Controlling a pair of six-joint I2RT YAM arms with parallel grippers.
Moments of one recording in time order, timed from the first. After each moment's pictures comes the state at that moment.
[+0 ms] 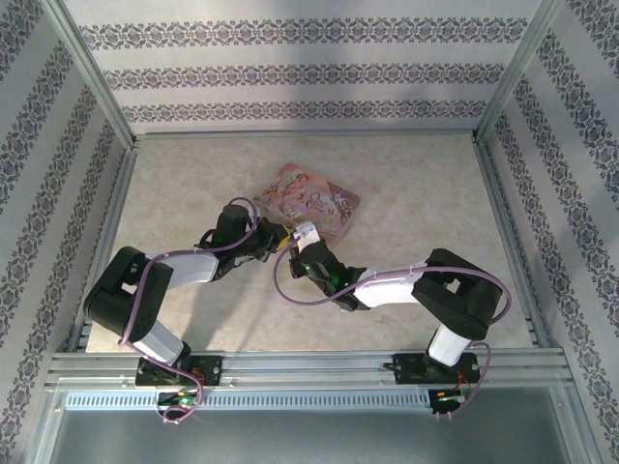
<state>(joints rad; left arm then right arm) -0.41 1.58 0.63 0.42 0.49 -1.32 0.99 1.69 0.70 0.52 0.40 0.32</state>
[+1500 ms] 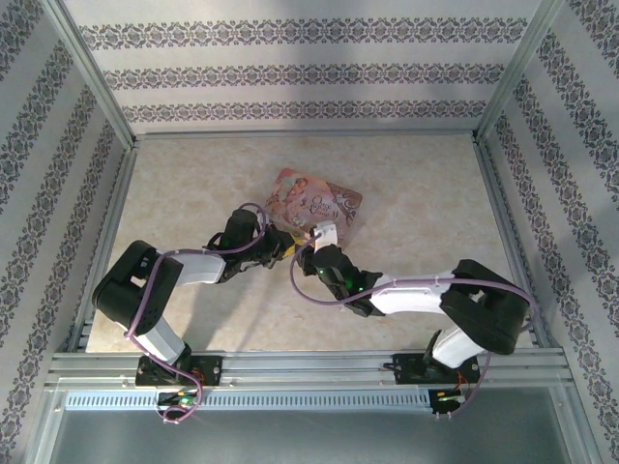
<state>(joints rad) -0.46 1.64 0.63 0.44 0.51 -1.32 0.99 1.51 0.60 0.50 0.47 0.47</state>
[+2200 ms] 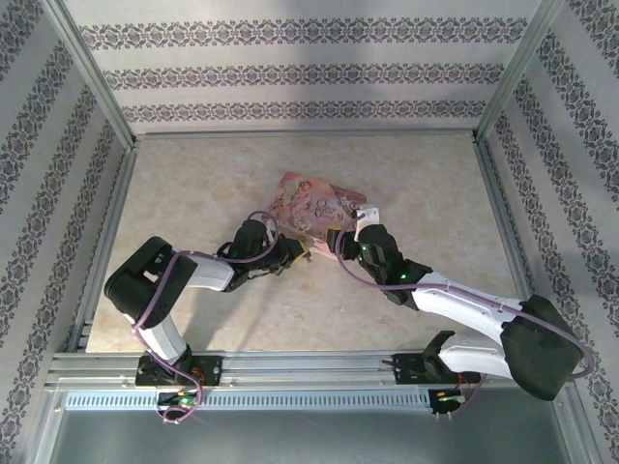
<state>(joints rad) -0.55 1.73 0.58 0.63 0.45 -1.28 0.71 1.18 0.54 0.18 0.27 0.42</state>
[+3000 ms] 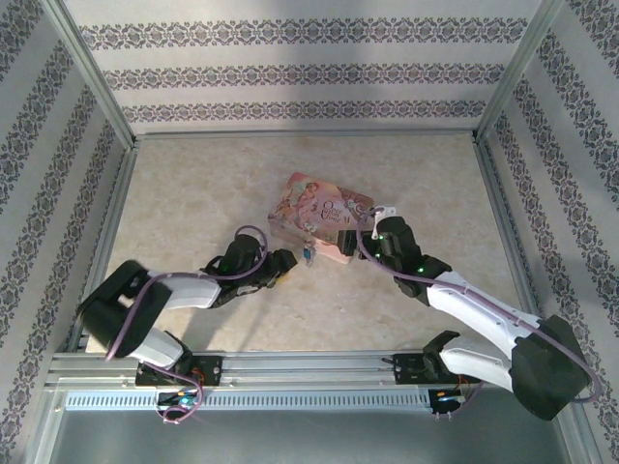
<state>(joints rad) -0.59 1.45 0.44 0.39 0.31 -1.20 0.54 1.09 0.57 -0.06 0.08 0.47</state>
